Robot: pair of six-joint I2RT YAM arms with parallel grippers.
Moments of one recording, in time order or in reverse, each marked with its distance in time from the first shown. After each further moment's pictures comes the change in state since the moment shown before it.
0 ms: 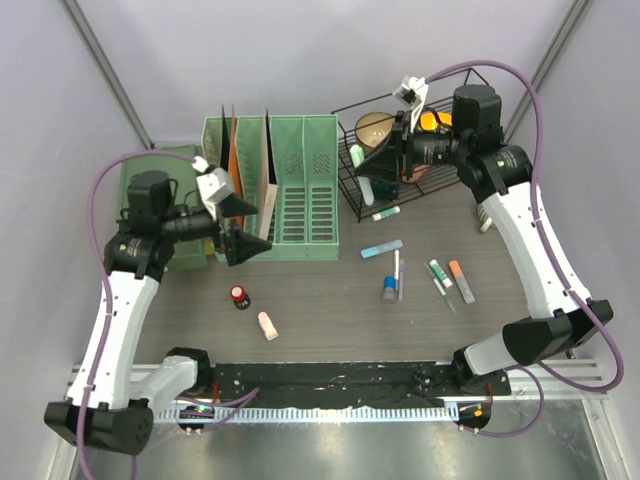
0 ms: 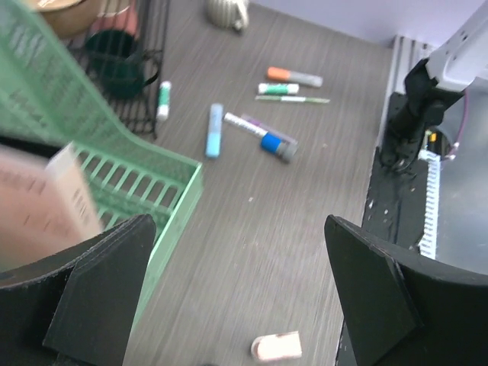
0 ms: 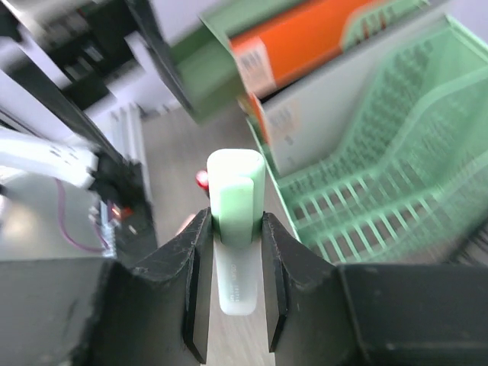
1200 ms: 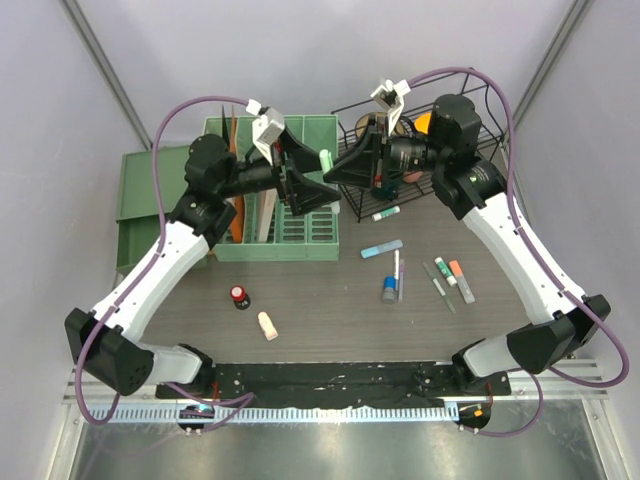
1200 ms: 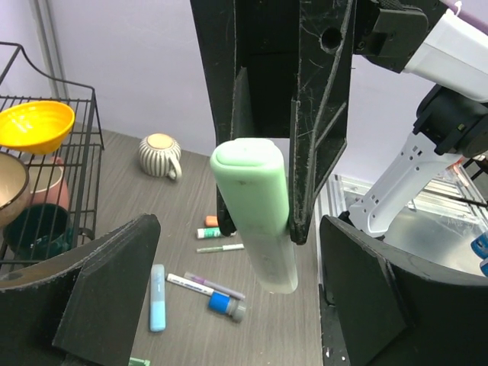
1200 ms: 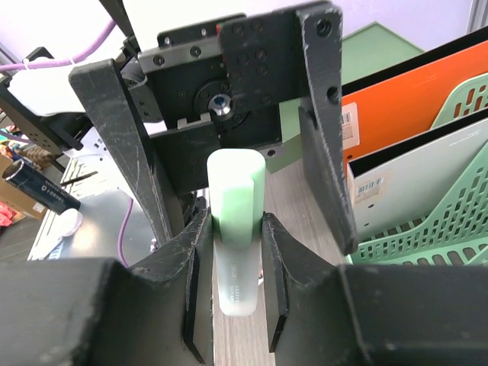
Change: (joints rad) left arm -0.396 0.340 0.134 0.875 -0.150 -0.683; right arm 0.162 -0.036 -0.142 0.442 -0.047 0.346
